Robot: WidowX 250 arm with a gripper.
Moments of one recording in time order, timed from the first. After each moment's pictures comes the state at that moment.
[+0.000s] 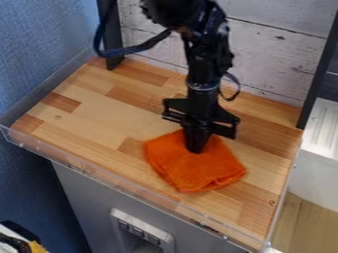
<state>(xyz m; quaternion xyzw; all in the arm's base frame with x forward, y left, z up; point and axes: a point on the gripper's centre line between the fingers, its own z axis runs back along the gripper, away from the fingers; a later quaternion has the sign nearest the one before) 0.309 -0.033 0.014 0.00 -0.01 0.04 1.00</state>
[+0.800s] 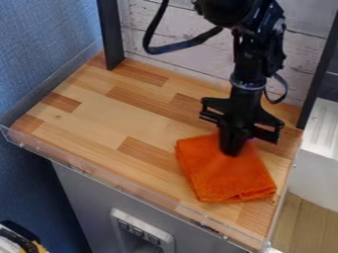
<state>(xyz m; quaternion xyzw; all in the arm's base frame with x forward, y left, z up) 0.316 -0.081 0.025 0.00 0.01 0.00 1.00</state>
